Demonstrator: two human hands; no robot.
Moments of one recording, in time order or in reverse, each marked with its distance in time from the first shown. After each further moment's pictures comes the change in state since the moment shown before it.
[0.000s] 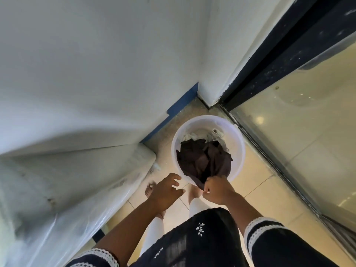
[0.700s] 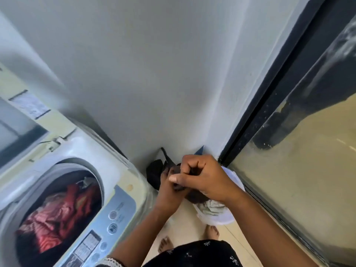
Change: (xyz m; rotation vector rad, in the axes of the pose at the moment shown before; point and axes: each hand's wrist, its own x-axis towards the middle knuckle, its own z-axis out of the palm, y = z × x) left_hand -0.225 0.015 -0.130 -0.138 0.475 0.694; right_hand -0.301 -0.315 -0.209 0.901 0.702 -0.710
